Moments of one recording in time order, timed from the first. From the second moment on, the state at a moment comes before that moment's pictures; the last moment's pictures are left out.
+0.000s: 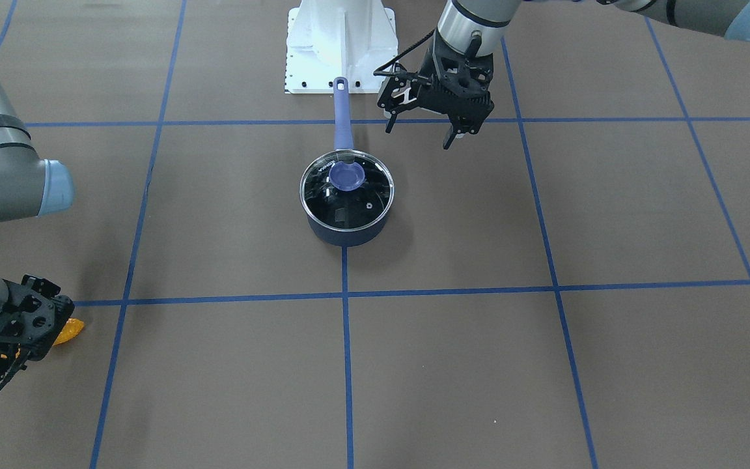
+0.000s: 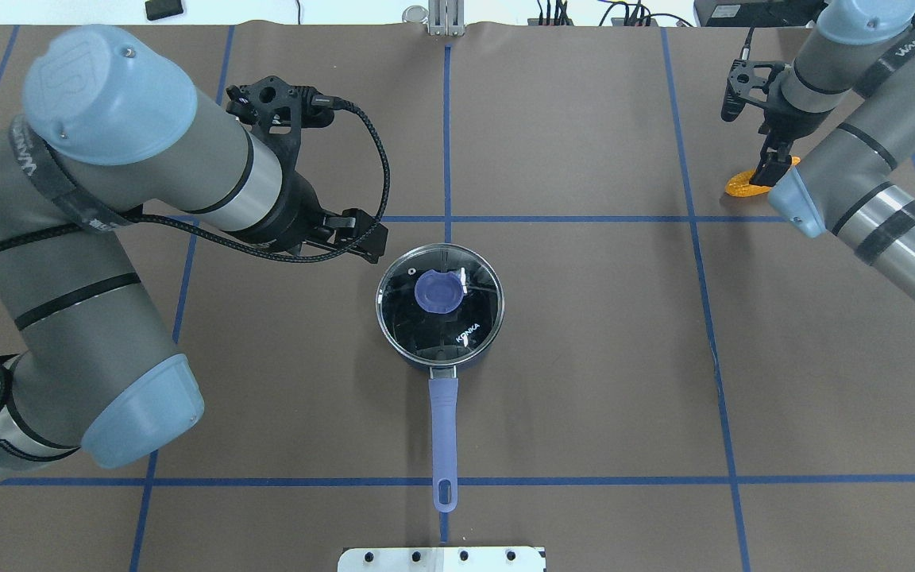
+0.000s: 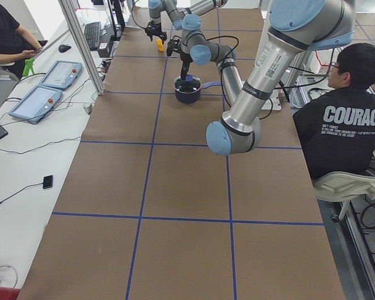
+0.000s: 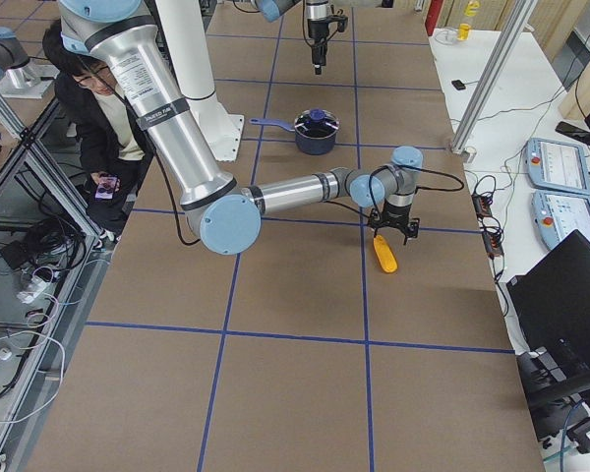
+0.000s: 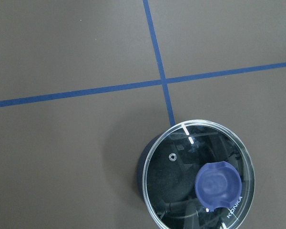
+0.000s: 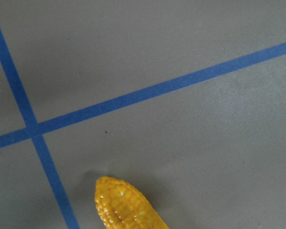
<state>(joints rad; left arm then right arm) -0.67 -2.19 -2.01 -1.50 -2.00 -1.02 1.05 -1.06 1.24 -1.34 2.06 -0.60</state>
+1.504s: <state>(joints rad) -0.67 -2.19 -2.02 -1.50 -2.00 -1.04 1.01 -1.09 1.21 -1.26 2.02 -0.60</state>
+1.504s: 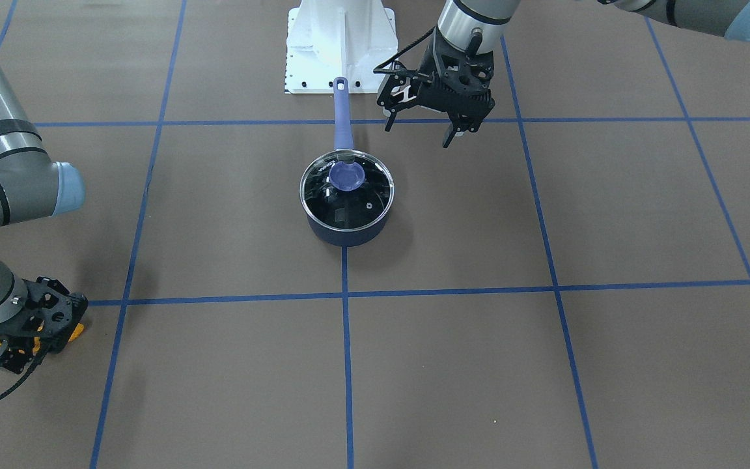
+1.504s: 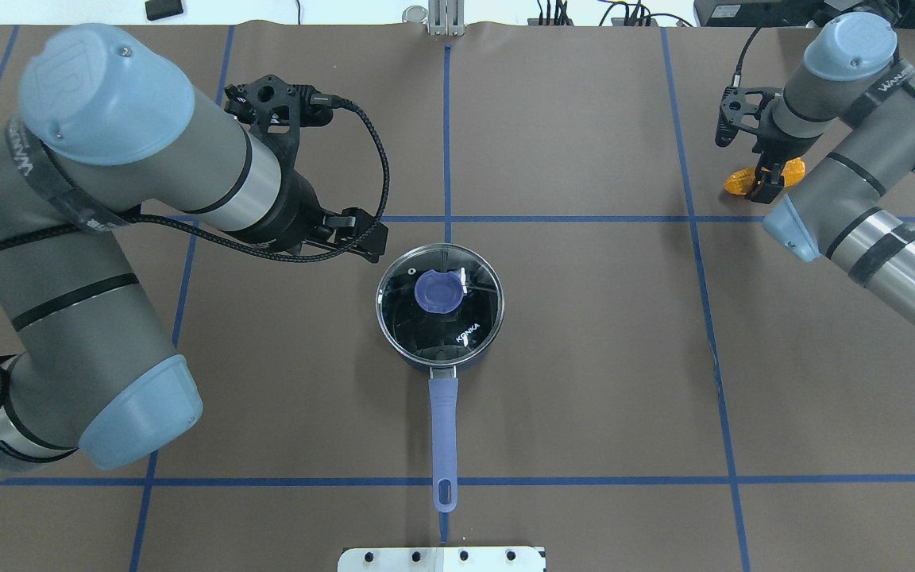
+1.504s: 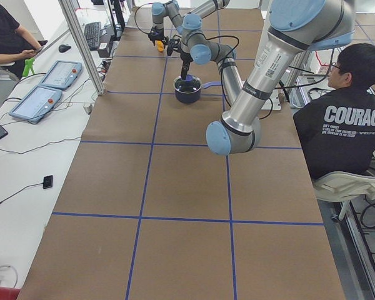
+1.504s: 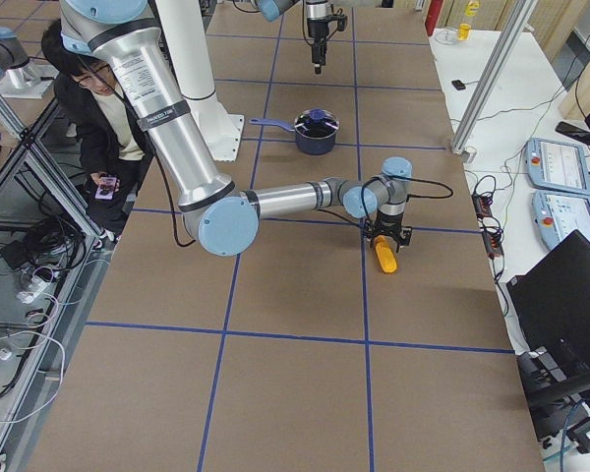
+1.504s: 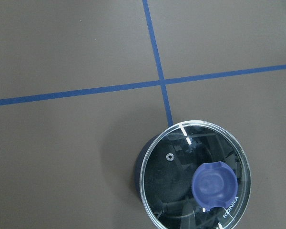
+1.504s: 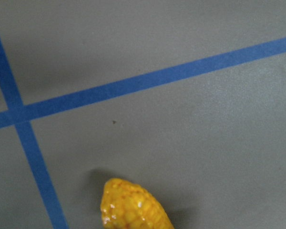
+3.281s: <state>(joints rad) -0.64 -2.30 -1.89 -1.50 -1.97 -1.07 1.26 -1.04 1.43 -1.62 2.39 -0.24</state>
